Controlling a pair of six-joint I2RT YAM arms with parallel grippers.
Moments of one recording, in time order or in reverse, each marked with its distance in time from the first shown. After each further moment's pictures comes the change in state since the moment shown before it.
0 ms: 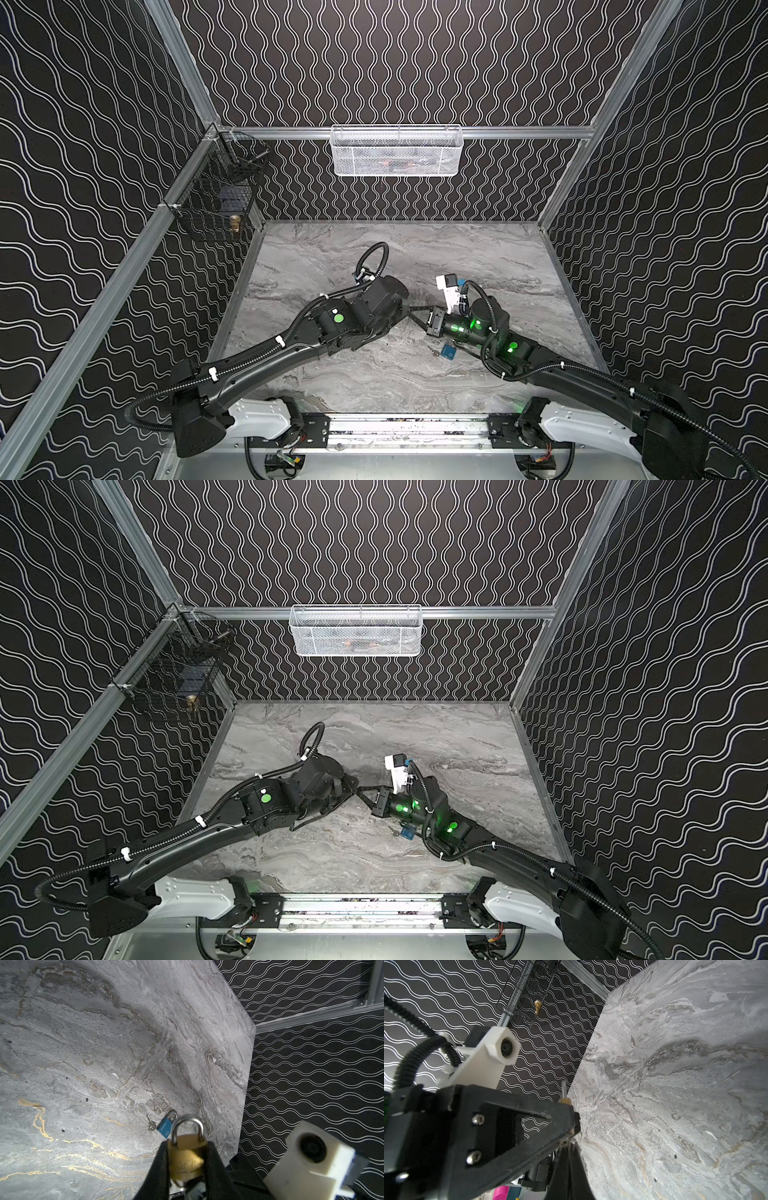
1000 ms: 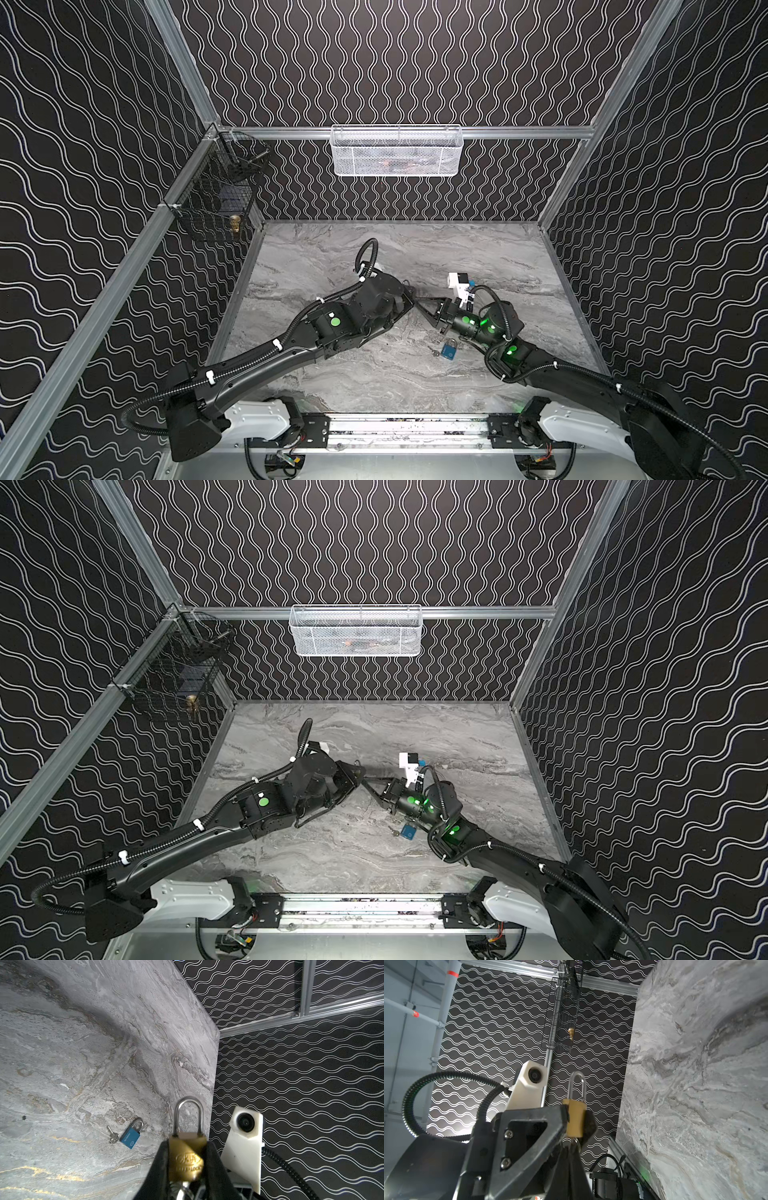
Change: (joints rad) left arm 0.007 -0.031 -0.042 0.210 0.037 0.031; right arm -0.078 -0.001 -0.100 0.350 -0.090 0.425
